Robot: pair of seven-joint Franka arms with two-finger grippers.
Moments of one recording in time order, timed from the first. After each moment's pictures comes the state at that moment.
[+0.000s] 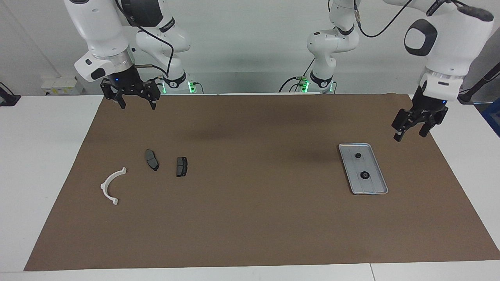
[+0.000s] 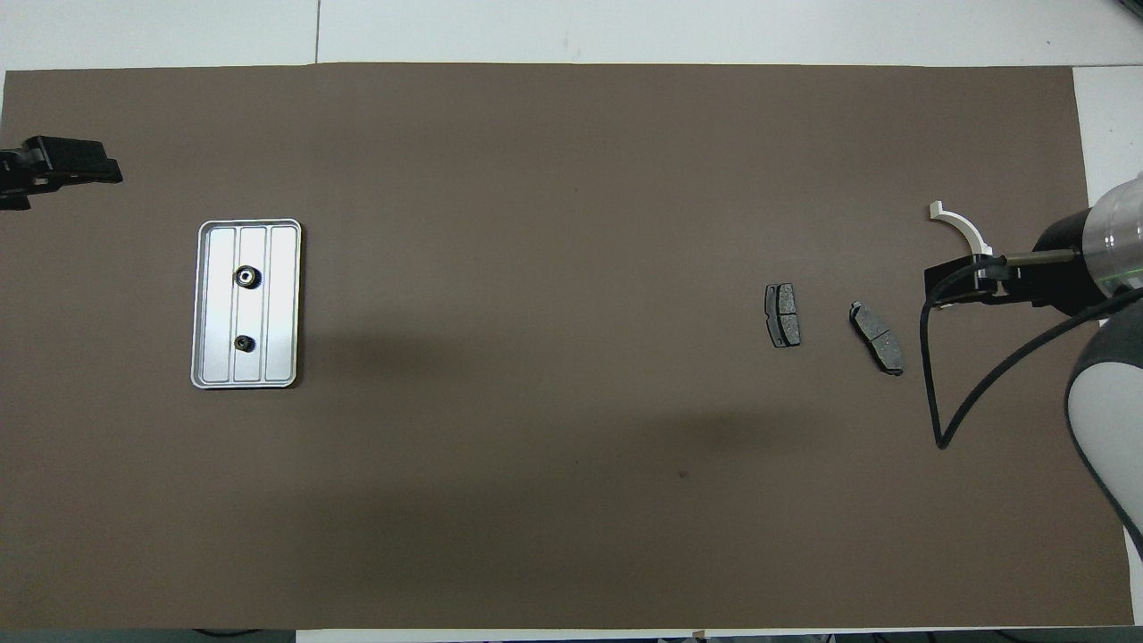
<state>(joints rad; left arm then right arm) 0.06 0.00 -0.05 -1.67 -0.04 1.94 -0.23 -0.01 -0.08 0.08 -1.71 -0.02 1.62 0.11</state>
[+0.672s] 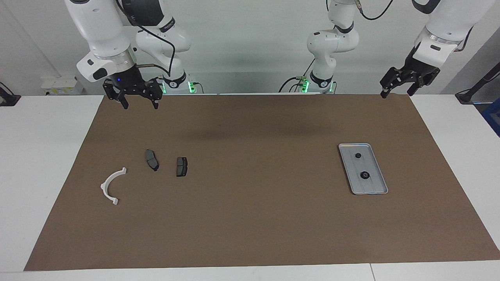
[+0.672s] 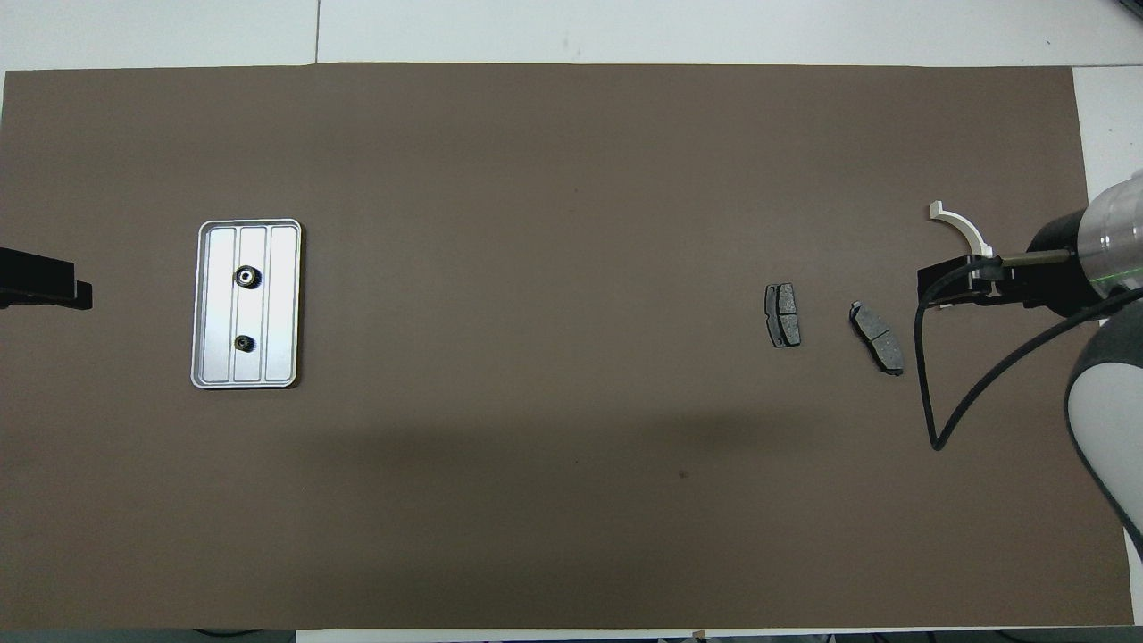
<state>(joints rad) 0.06 -0.08 -0.05 -1.59 -0.03 1.51 -0.04 0.00 -0.08 0.08 -1.71 0.00 1.62 0.11</state>
